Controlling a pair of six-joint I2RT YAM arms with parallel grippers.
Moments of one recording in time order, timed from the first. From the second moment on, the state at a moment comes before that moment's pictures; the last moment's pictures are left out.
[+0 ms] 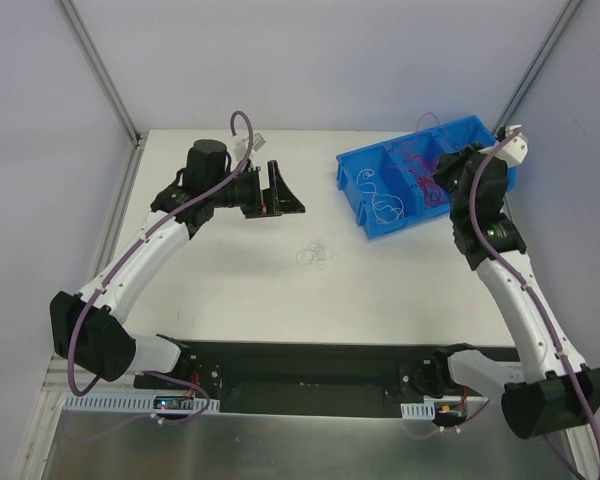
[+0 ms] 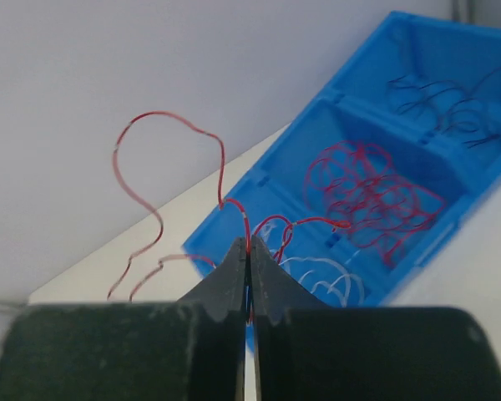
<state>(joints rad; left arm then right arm) -0.41 1.33 1.23 -0.41 0.68 -0.64 0.28 1.04 1.08 -0.17 0.36 0.63</state>
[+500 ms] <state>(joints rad) -0.41 1.39 1.23 -0.41 0.71 -0.64 0.05 1.69 1.42 -0.25 0.41 0.38</state>
